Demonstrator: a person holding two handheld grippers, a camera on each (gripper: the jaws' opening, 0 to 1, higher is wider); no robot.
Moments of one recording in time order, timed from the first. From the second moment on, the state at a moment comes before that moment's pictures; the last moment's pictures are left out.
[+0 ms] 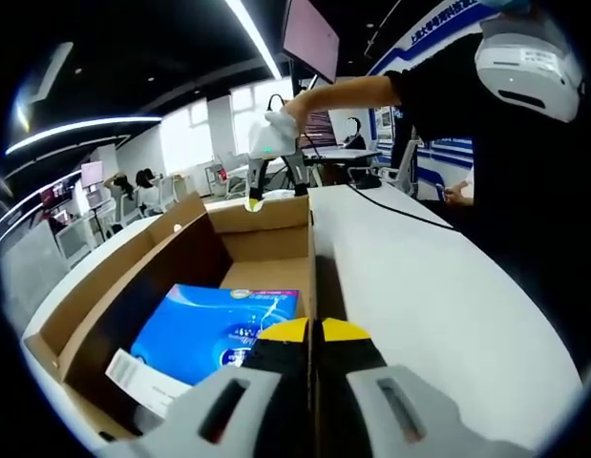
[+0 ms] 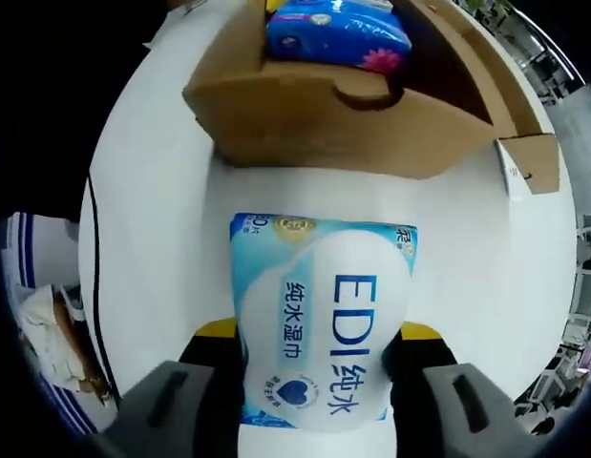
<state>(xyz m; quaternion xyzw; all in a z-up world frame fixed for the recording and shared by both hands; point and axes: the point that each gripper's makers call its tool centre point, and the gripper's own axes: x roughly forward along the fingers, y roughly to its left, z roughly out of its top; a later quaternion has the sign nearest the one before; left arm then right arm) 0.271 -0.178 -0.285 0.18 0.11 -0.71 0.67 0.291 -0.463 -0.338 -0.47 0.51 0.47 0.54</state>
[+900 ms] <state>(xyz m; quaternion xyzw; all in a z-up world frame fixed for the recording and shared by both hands) 0.271 -0.177 -0.286 0.19 0.11 -0.71 0.67 0.296 -0.481 -0.333 -0.48 0.48 0.48 0.55</state>
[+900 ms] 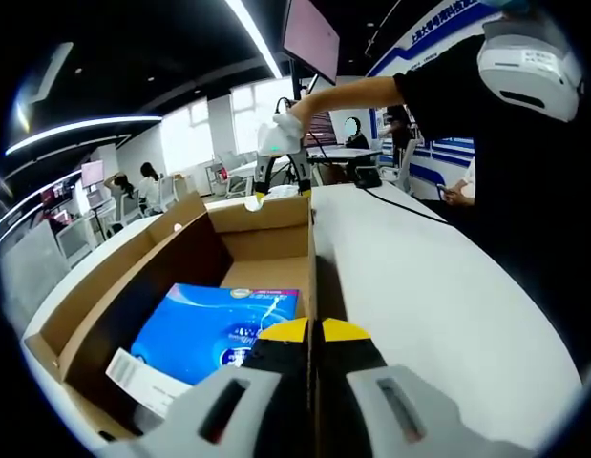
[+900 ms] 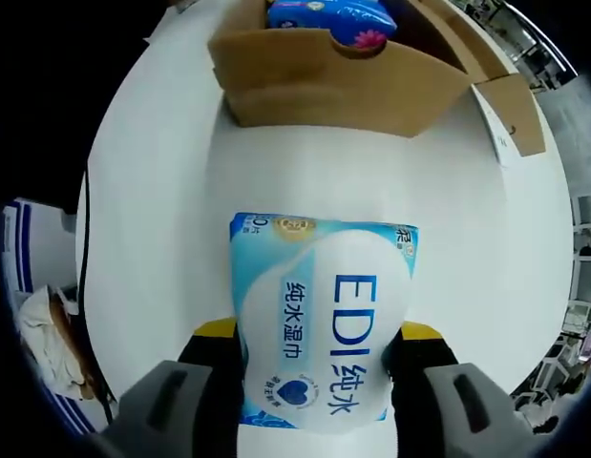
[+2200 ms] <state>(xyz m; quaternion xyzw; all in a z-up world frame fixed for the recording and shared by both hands) 0.271 -0.177 -0.286 0.19 0.11 -0.70 0.68 0.281 -0.478 -0.299 -0.44 0.47 0.47 0.60</state>
